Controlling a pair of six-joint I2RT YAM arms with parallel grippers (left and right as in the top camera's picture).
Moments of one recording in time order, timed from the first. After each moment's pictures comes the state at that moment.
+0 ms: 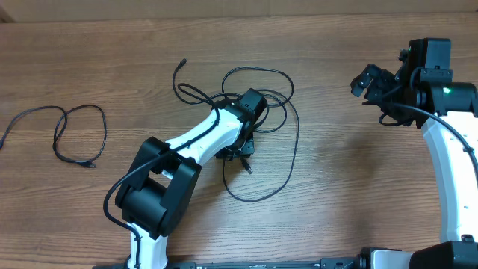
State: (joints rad) left arm -0.59 2.03 1.36 -0.87 -0.10 -0.66; right arm -0.08 1.49 1.42 -0.97 -0.13 0.46
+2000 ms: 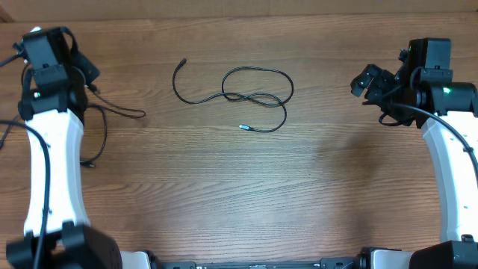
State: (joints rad) left arm 0.26 1.58 1.45 -0.61 -0.21 -0.47; right arm -0.08 1.49 1.42 -0.97 -0.12 0.46
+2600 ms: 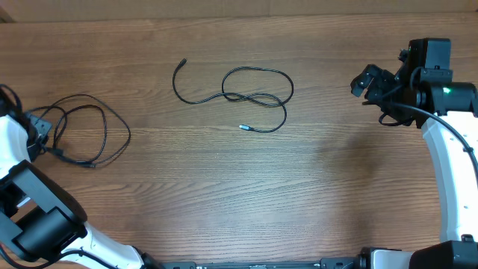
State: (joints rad) left arm 0.69 1.92 1.46 -0.73 -0.15 -0.47; right arm -0.08 1.49 1.42 -0.97 -0.12 0.46
